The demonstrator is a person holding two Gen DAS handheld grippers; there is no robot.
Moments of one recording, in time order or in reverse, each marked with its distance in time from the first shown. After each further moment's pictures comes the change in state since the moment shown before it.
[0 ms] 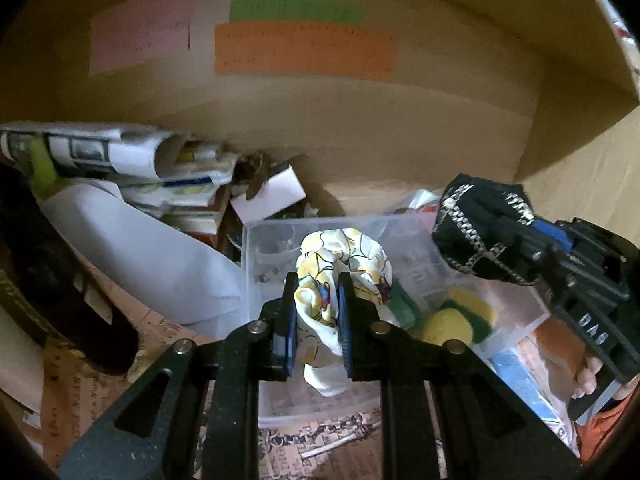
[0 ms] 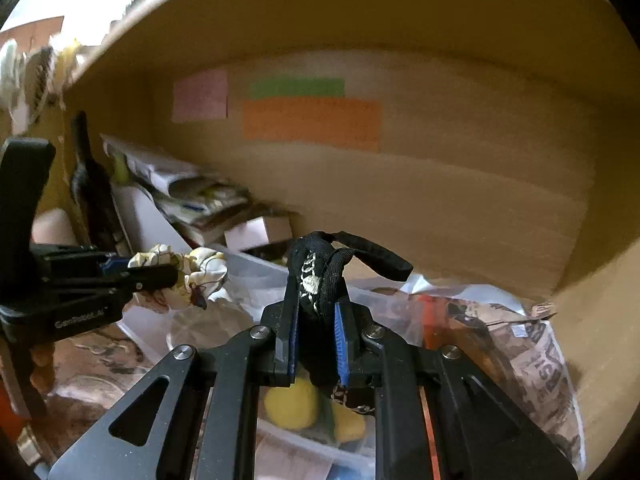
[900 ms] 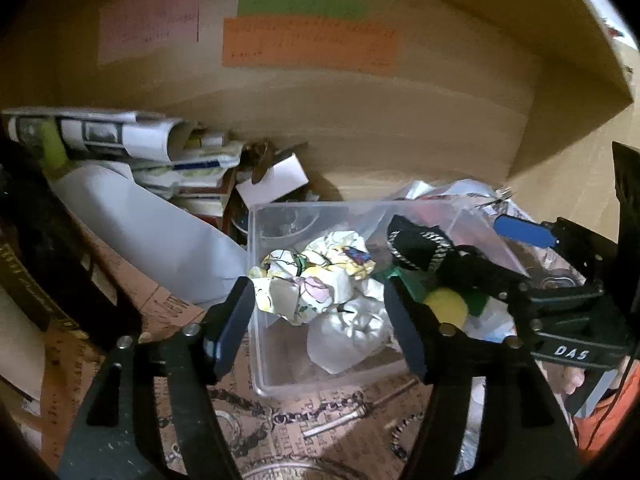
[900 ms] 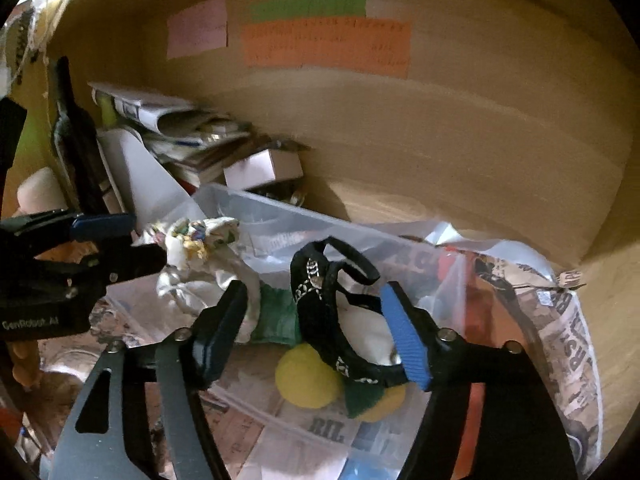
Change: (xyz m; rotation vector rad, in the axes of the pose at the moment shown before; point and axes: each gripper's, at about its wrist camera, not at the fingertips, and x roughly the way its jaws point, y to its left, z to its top) left arm -0.028 0.001 -0.013 -0.004 -0.007 -0.013; right arm 0.015 0.006 -0.007 0.009 0.146 0.041
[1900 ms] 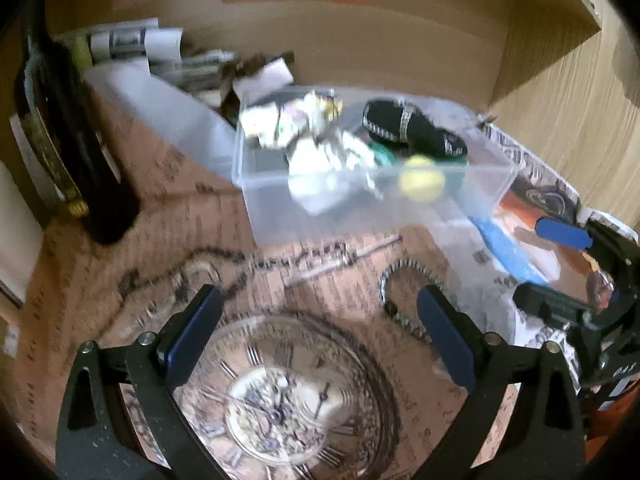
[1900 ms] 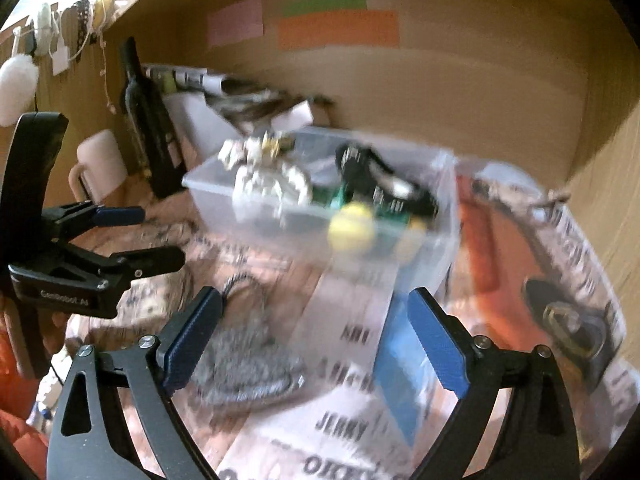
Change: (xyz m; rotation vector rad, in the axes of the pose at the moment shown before) left arm -0.025 -0.015 -0.100 0.020 0.153 -0.005; right arm -0.062 0.027 -0.101 0.059 0.076 0.079
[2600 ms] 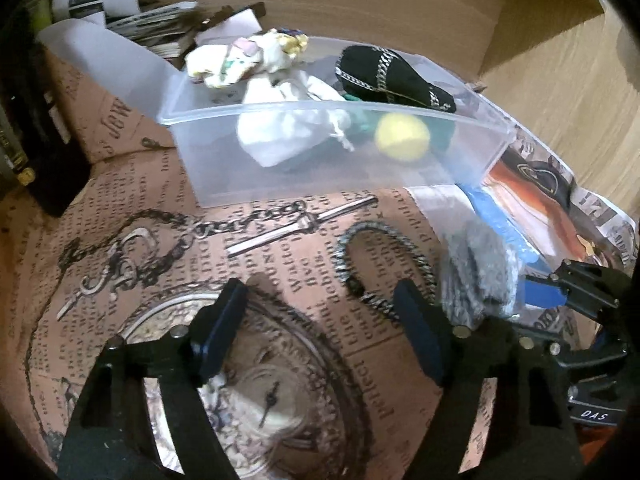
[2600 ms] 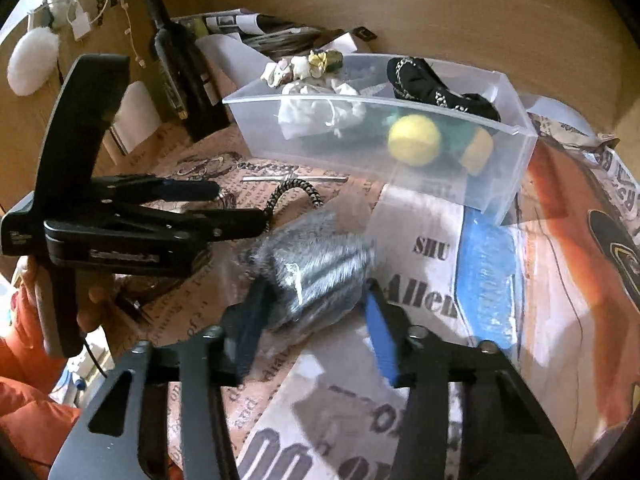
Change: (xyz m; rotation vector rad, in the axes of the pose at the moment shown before) left arm 0.041 -0.020 -0.007 0.002 0.091 -0.080; right arm 0.014 0.011 -0.030 0.008 0.108 0.135
